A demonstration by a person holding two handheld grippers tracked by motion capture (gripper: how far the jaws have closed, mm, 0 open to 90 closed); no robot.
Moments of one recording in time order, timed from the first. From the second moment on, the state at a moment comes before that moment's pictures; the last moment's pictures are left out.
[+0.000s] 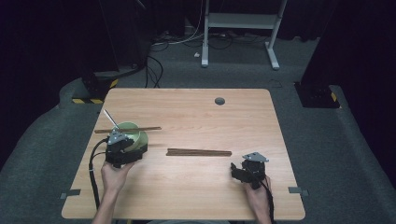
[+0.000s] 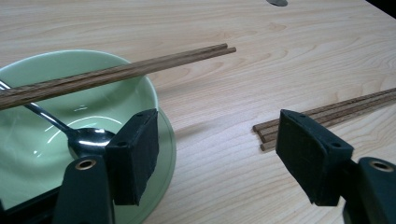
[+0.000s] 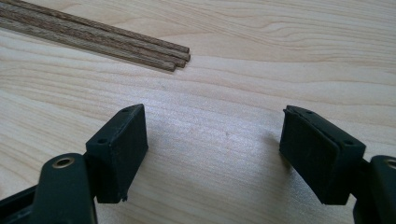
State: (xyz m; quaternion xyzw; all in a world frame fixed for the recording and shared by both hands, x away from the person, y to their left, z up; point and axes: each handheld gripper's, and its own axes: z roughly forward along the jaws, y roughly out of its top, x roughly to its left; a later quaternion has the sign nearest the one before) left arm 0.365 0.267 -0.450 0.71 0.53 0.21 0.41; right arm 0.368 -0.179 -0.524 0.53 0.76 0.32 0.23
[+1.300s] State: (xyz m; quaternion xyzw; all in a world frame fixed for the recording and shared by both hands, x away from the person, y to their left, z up) left arm 0.353 0.244 -0.471 0.72 0.51 0.18 0.43; right arm 0.368 -0.179 -0.524 0.53 0.76 0.32 0.23
